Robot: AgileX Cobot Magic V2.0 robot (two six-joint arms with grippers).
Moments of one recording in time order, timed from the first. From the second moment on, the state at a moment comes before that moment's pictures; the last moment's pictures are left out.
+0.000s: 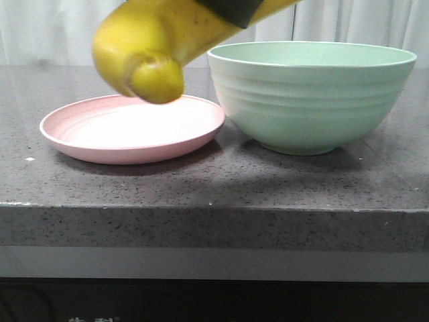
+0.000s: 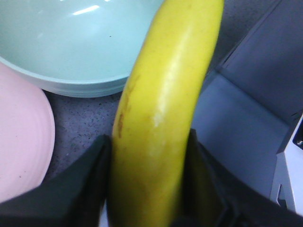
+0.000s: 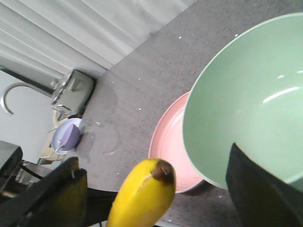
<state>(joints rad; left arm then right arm) -0.92 1.26 -1.12 -0.20 0.66 0.07 0.14 0.78 -0.63 1.33 0.54 -0.42</state>
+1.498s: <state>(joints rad) -0.77 1.17 -1.12 -0.14 0.63 0.07 0.22 1.14 -0.92 1.38 0.67 -0.78</state>
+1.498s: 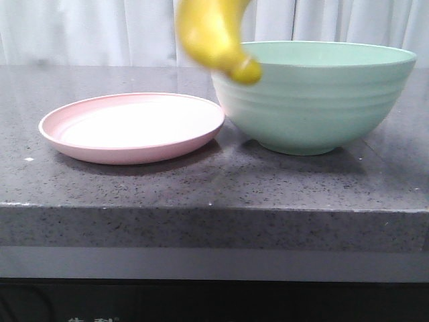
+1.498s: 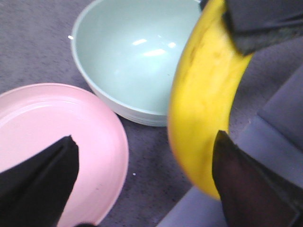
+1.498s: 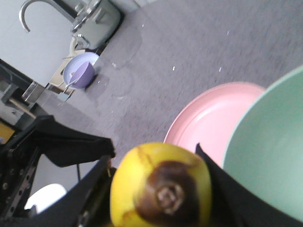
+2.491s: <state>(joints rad) -0.46 1.08 -1.12 -0.13 0.69 0.06 0.17 1.66 -1.38 0.79 0.69 -0.78</state>
